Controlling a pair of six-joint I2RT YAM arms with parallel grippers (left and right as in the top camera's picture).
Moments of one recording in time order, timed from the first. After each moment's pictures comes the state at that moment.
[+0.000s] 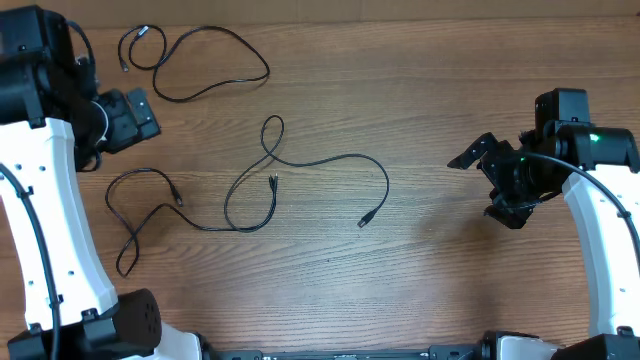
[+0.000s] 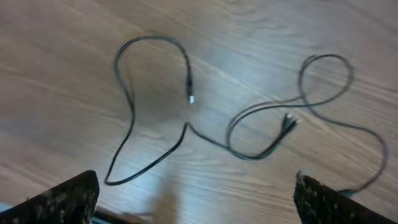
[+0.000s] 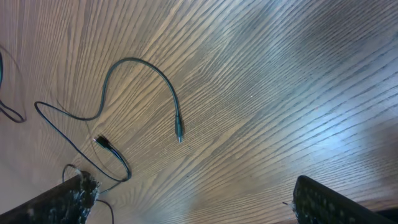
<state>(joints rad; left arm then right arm) 0.22 1.70 2.10 -1.69 0.00 -0.26 -0.09 1.44 1.30 -1.28 -0.38 0.72</state>
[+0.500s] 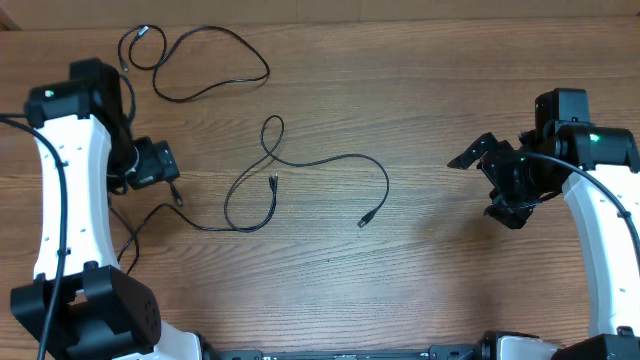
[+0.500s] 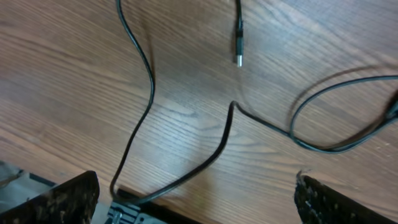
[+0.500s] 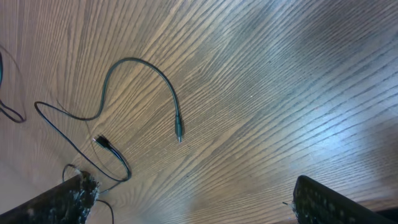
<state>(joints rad) 0.22 1.71 1.63 -1.50 -0.12 -0.23 -0.09 1.44 1.30 -1.28 -0.38 0.72</state>
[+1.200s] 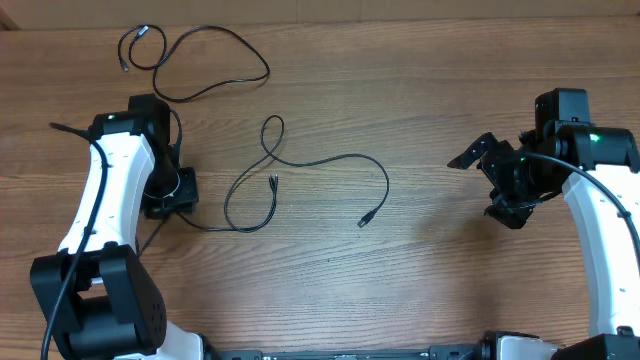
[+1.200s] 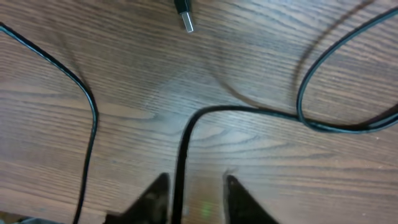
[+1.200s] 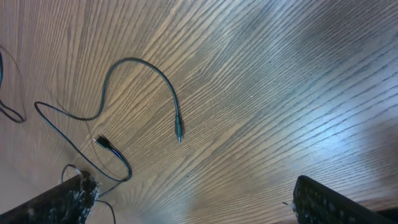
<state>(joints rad) 0.12 1.71 1.33 -1.30 -0.09 -0.12 -0.09 1.44 1.30 -1.28 -0.38 0.72</state>
